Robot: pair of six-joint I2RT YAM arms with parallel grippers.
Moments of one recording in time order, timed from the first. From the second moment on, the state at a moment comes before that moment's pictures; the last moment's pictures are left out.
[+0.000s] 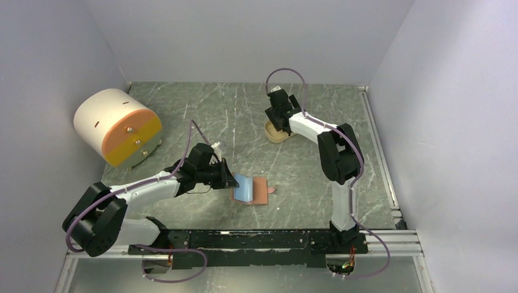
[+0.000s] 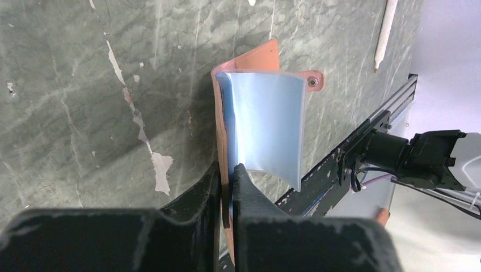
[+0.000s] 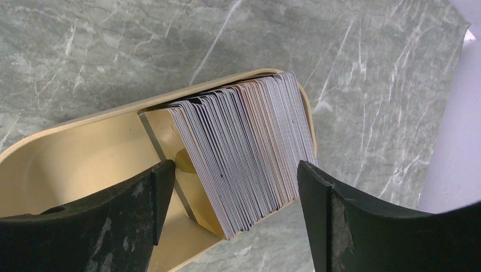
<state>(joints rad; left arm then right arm) -0.65 1.28 0.53 0.01 0.36 -0.78 0.46 2.08 1.49 -0.23 0.49 -0.23</state>
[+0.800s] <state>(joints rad) -0.65 1.29 0.53 0.01 0.37 -0.78 0.46 2.10 1.51 -0.25 0.55 -0.24</state>
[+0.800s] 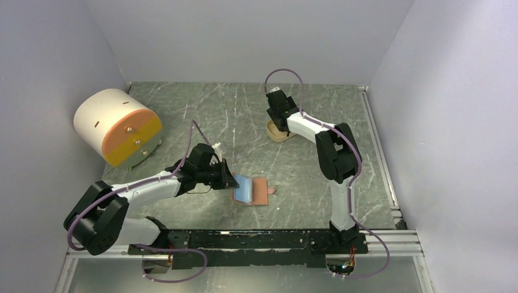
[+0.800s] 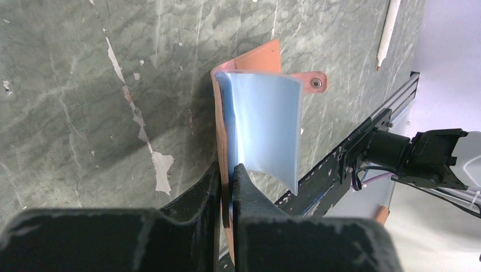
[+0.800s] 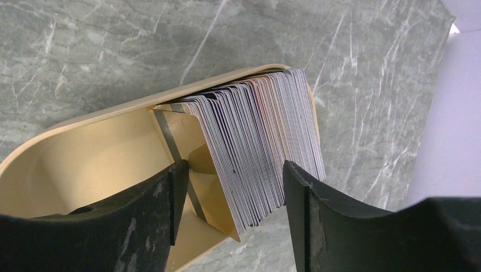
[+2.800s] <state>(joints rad) -0.64 1.43 0.50 0.21 0.32 -0.92 0.53 1.42 1.12 -0.29 -0.24 0.37</state>
